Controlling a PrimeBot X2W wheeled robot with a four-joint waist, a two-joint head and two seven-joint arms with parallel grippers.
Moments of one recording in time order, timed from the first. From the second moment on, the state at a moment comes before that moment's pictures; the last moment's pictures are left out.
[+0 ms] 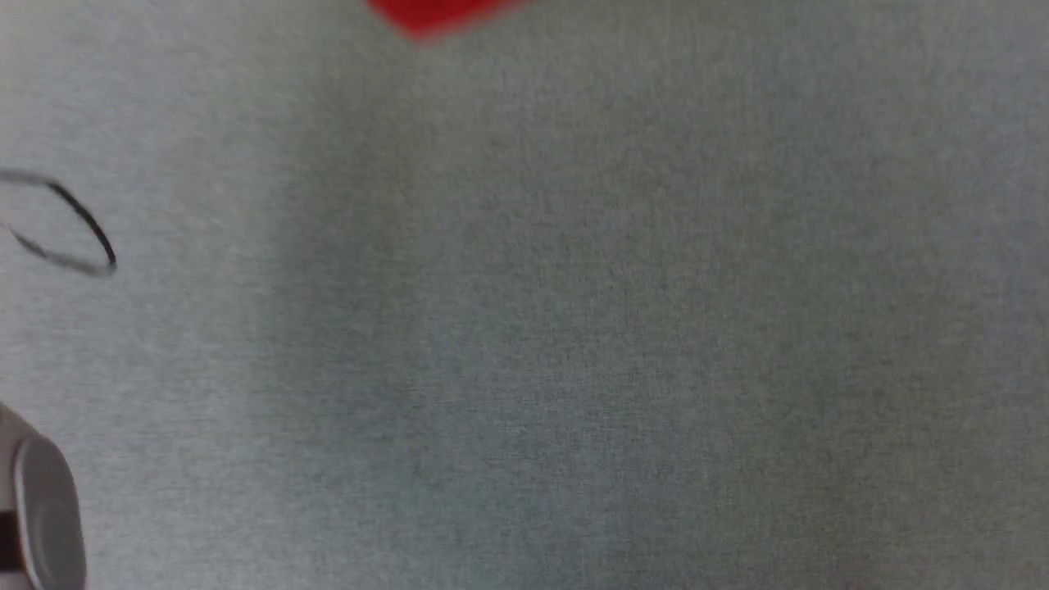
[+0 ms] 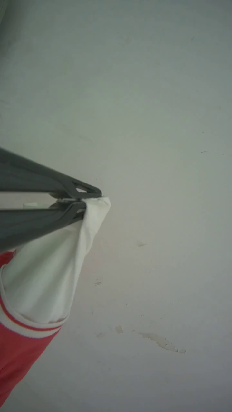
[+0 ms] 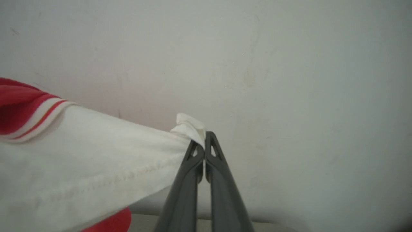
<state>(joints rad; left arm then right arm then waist) -1.12 0.39 0.20 0.08 -0.75 0.21 0.35 -1.25 -0.21 -0.16 0.14 0.17 0.13 0.72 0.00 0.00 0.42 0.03</state>
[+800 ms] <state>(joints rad) -1.04 0.44 0.11 0.30 -0.66 0.06 0.22 -1.22 -0.18 -0.03 0.45 0.17 0.13 0.73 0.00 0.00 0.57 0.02</state>
